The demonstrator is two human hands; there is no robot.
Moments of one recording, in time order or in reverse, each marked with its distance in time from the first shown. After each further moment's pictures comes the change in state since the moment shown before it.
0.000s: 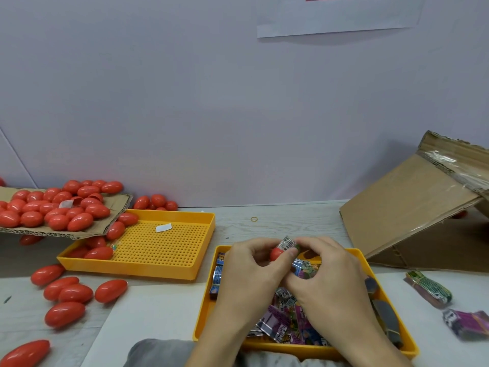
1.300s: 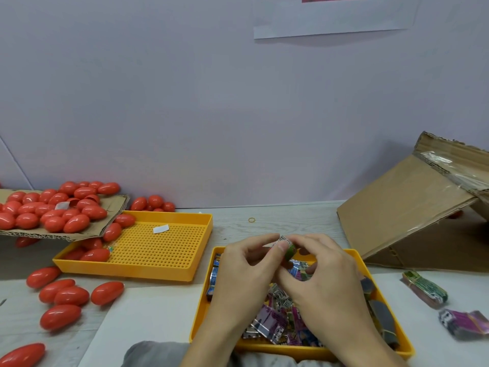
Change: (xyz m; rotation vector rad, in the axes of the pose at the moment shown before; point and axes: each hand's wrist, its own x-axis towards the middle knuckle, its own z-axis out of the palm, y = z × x) left_hand 0.000 0.002 -0.002 -0.058 0.002 0.021; right_hand -0.001 0.003 0.003 0.017 0.028 -0.086
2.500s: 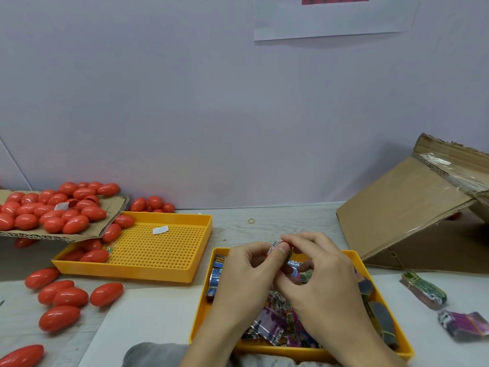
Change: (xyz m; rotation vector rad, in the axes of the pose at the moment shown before) left_hand -0.002 0.004 0.002 0.033 -0.051 -0.047; right_hand 0.000 -0.004 0.000 0.009 -0.031 -0.037
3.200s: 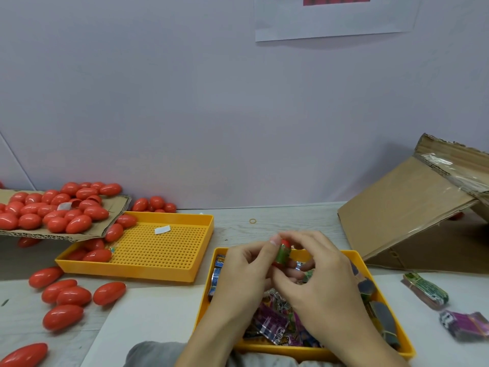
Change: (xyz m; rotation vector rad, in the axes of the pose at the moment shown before) left_hand 0.001 0.005 -0.001 -0.245 -0.006 -0.101; right_hand 0.001 -0.001 -0.001 0.090 -0.019 -0.008
